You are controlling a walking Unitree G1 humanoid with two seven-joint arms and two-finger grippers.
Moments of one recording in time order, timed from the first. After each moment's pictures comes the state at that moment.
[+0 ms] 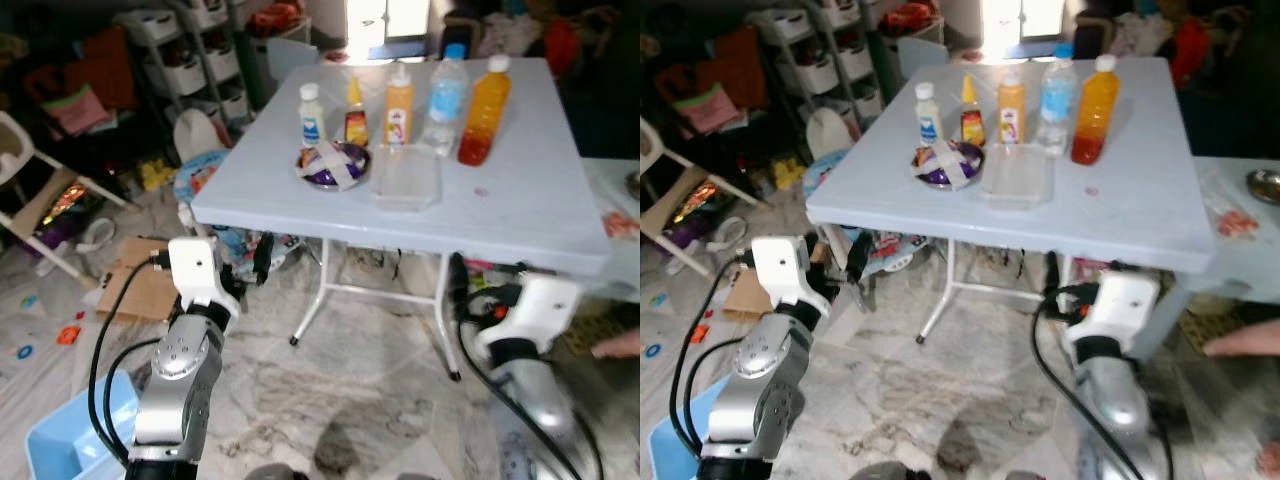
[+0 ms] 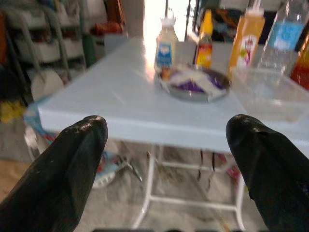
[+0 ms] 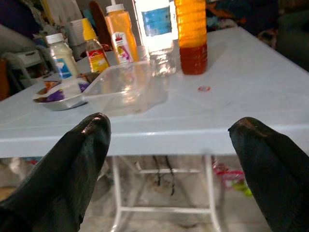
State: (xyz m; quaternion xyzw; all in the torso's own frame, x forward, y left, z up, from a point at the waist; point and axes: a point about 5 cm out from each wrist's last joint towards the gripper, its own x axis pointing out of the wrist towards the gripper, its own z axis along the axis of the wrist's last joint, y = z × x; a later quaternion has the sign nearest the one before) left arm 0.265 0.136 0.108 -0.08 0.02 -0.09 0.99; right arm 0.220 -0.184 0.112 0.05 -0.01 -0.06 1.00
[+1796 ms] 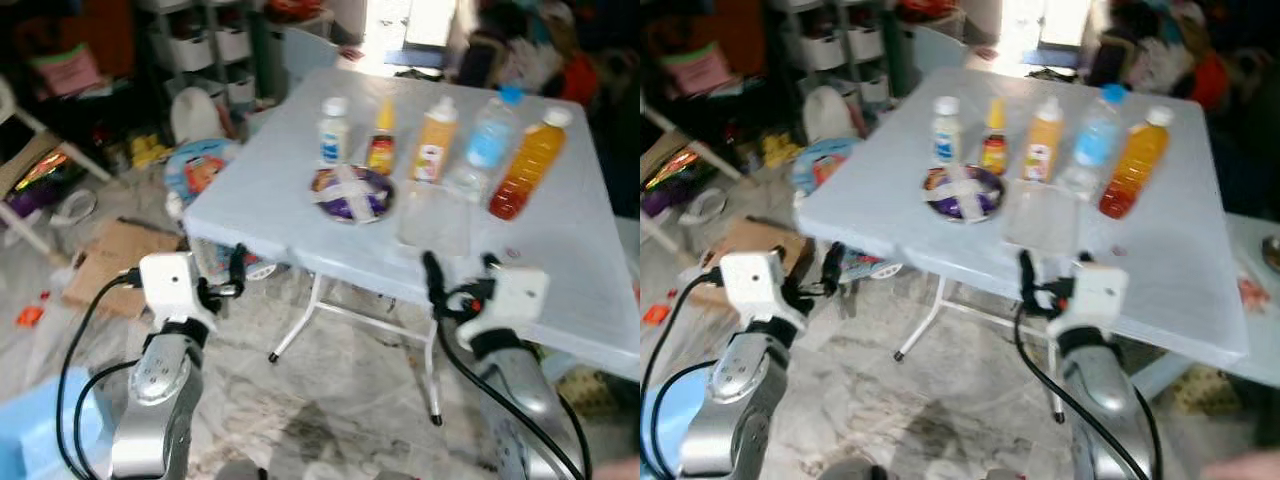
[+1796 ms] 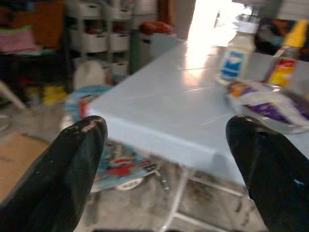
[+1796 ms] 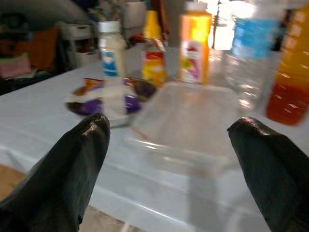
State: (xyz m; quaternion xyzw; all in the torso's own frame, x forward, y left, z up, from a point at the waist) left arm 0.241 0.152 0.115 -0.06 0.02 -0.02 1.00; right arm 0.237 -0.171 0.112 0.03 0.00 0.03 1.00
